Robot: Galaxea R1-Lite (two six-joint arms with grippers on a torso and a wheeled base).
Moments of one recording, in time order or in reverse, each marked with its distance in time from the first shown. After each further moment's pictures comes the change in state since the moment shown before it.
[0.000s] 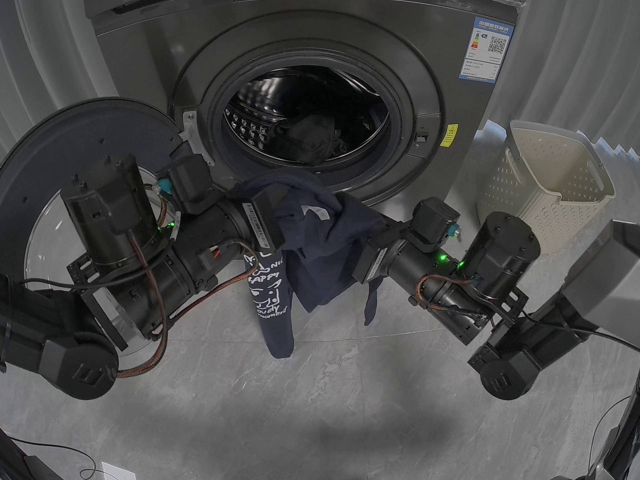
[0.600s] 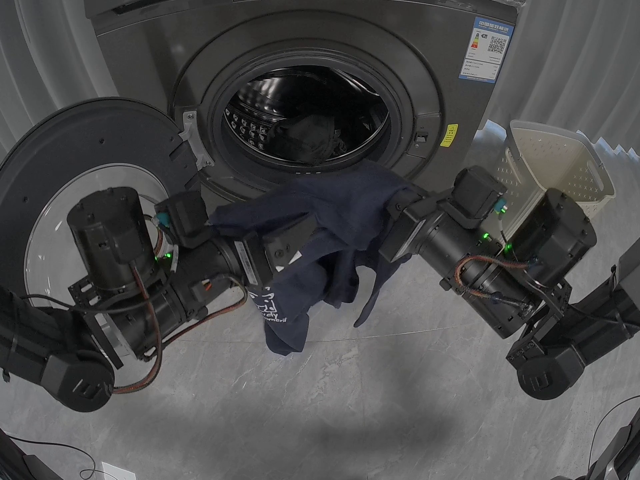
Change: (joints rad) left arm 0.037 0.000 0.103 0.003 -0.053 -0.011; right arm 0.031 -0.168 0.062 -0.003 -0.007 0.014
